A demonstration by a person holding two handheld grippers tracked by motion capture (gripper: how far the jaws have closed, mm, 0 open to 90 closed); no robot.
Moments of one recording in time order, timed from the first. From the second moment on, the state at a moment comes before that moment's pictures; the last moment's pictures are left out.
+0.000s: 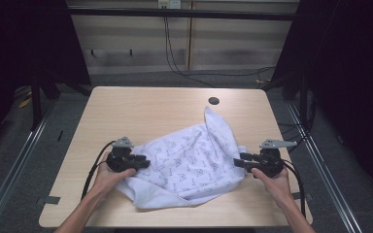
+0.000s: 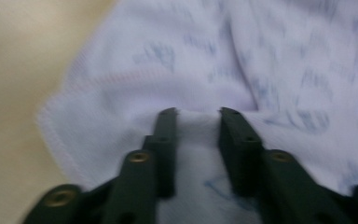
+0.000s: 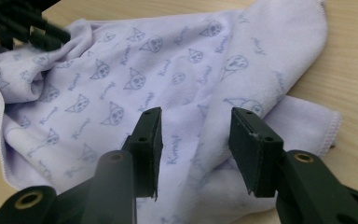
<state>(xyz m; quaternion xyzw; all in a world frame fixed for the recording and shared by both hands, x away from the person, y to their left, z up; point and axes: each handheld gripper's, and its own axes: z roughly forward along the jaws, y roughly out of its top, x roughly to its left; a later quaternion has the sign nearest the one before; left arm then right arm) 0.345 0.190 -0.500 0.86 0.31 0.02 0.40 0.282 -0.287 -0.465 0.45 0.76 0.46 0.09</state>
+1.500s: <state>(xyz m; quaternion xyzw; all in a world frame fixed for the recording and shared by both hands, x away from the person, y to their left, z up) 0.278 0.238 -0.495 0.86 0.34 -0.01 0.37 0.279 -0.375 -0.468 0.56 0.68 0.43 0.19</state>
